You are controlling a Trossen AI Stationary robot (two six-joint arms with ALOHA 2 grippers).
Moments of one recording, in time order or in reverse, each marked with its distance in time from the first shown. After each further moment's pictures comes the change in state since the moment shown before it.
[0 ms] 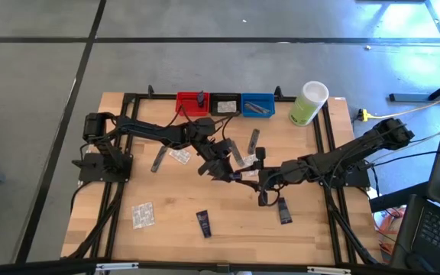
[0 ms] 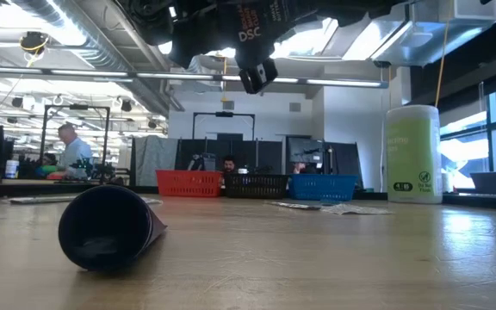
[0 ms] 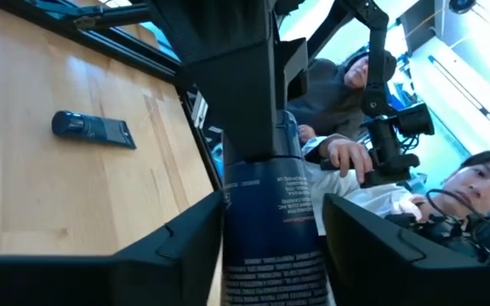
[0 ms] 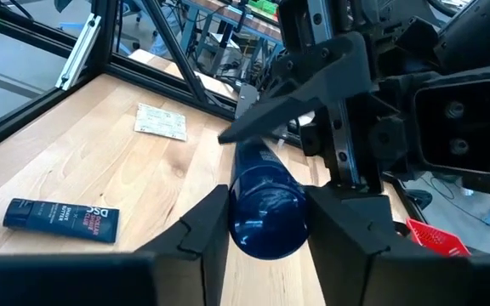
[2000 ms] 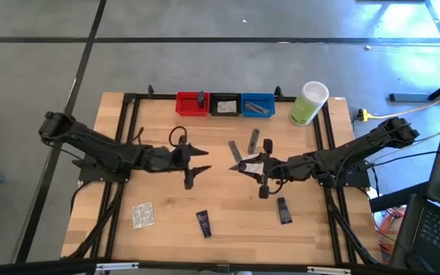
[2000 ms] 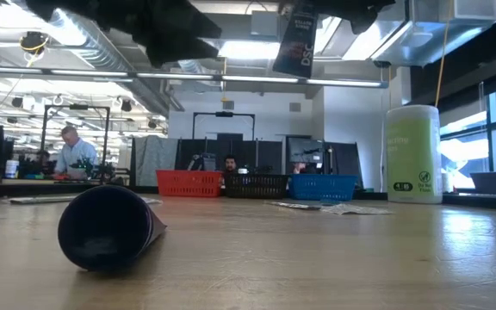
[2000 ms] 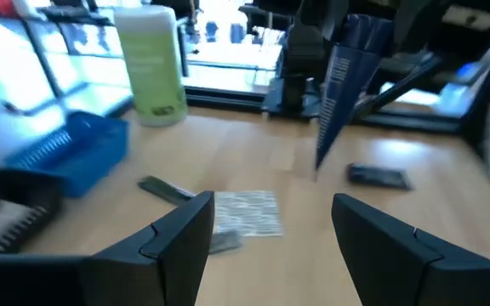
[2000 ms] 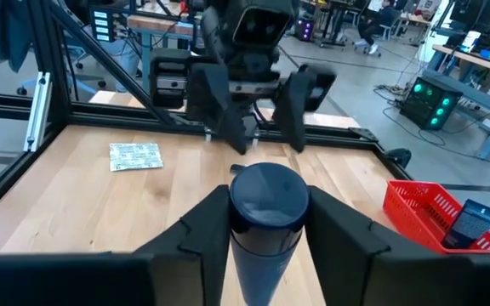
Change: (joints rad) left arm -0.358 -0.497 -0.447 -0.051 -1.330 0.428; right arm -0.011 -0.077 0.000 -0.045 0.105 0.237
